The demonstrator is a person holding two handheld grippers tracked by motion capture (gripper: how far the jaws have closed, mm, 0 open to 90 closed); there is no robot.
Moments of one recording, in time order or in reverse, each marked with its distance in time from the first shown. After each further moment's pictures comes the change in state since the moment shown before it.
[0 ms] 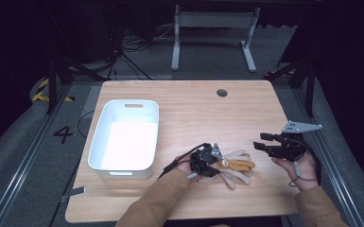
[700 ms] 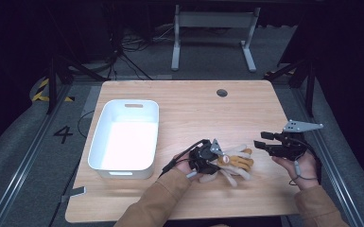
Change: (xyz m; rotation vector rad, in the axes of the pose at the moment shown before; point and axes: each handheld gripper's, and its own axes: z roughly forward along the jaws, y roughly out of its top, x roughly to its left) left arm -0.006 0.012 -0.033 -0.047 0.025 -0.050; right arm -0.001 0.002 -0.001 -0.010 -0.007 -0.004
